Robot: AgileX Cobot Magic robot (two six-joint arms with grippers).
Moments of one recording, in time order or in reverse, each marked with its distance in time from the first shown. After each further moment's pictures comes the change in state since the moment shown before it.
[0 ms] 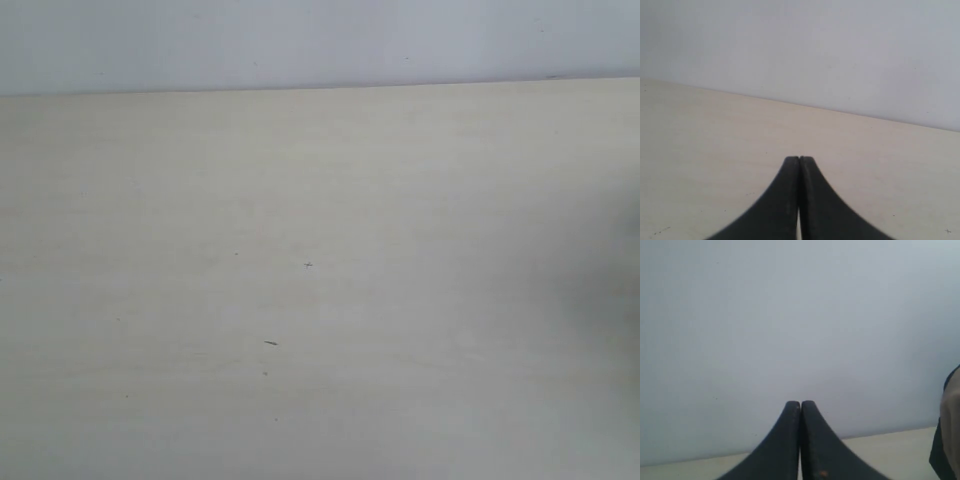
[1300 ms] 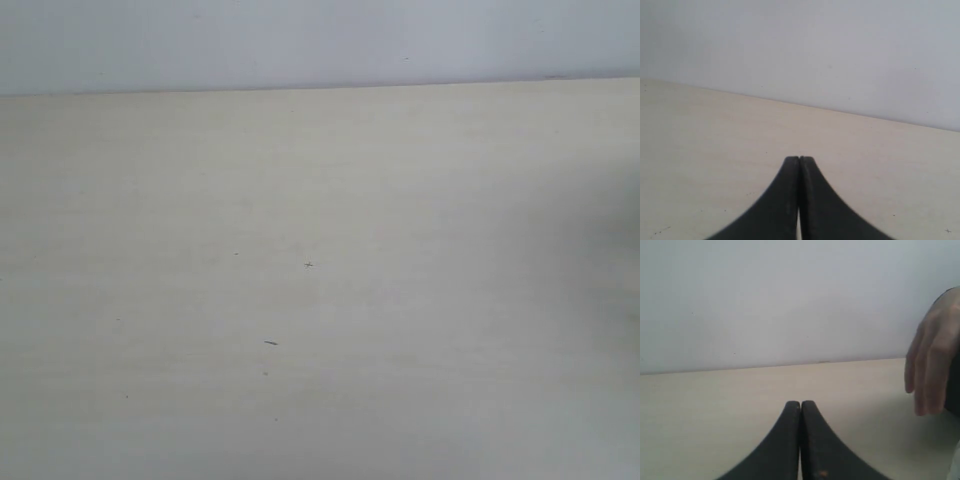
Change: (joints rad) left arm 0.000 0.000 0.000 0.000 0.000 0.000; right arm -0.081 -0.002 0.000 -0.534 0.290 0.452
